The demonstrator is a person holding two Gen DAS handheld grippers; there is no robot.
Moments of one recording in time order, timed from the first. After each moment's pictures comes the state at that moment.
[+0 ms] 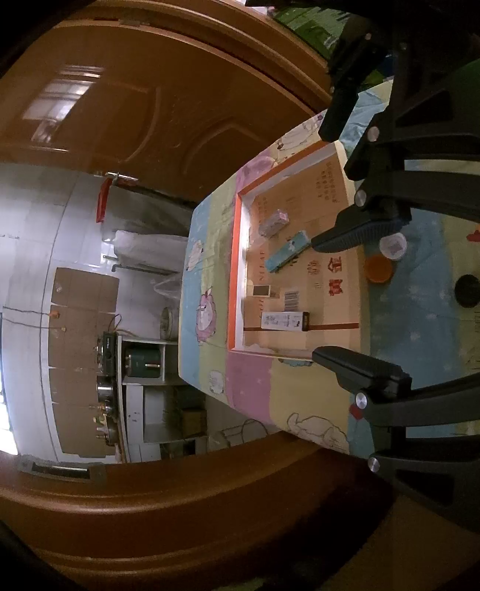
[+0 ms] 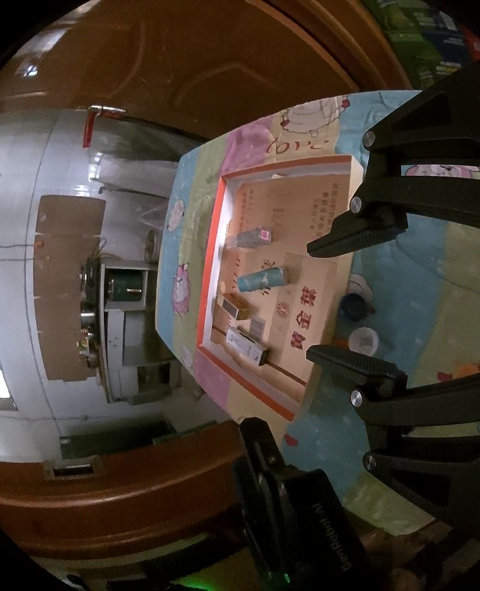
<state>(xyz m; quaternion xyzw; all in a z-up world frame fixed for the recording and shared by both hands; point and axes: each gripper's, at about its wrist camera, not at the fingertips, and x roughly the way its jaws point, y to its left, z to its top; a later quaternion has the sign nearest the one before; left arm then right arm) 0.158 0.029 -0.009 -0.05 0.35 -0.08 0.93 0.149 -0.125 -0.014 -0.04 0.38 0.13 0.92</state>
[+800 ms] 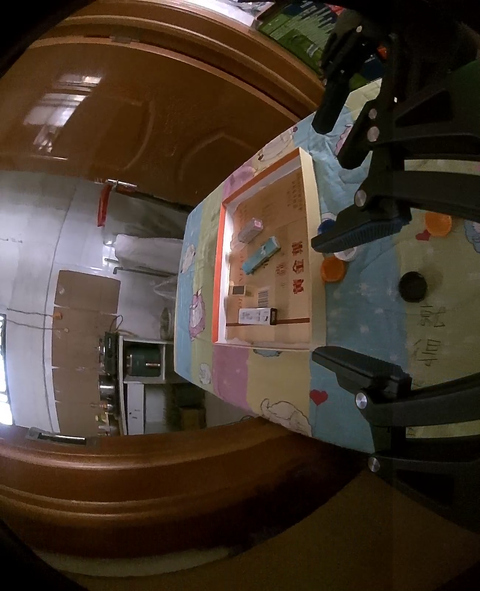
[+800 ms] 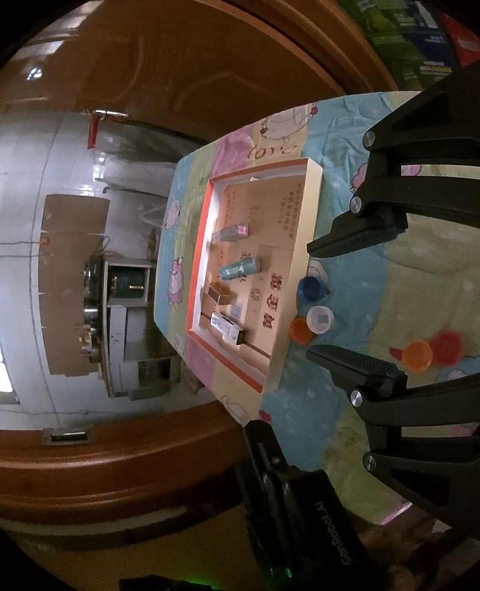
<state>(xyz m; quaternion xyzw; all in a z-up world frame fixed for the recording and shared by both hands) 0.102 0.041 -0.009 -0.04 0.34 -0.08 0.93 0.088 -0.120 -0.011 -0.05 0.37 0.13 0.92</state>
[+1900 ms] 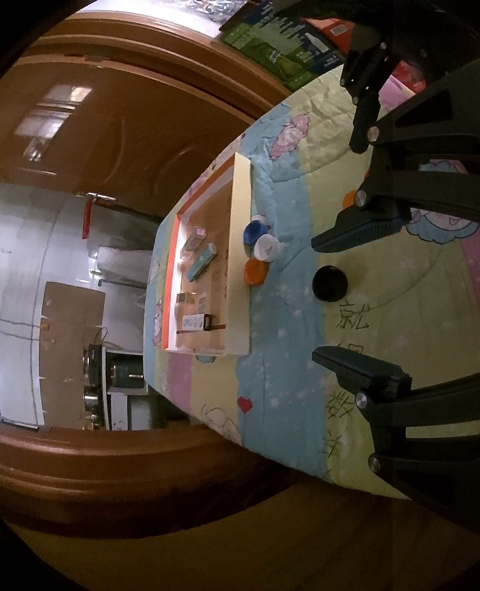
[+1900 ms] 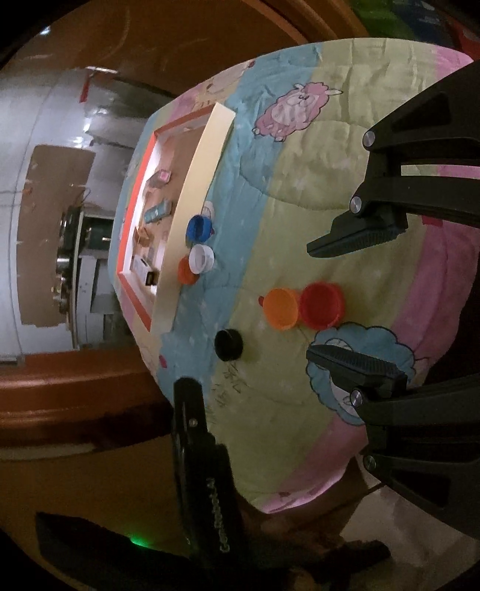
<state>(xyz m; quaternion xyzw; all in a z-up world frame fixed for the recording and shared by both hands) 0.053 0.046 -0.074 -0.04 0.36 -0.11 0.92 0.010 -0.111 -0.102 -0.09 0.40 0.21 0.89</state>
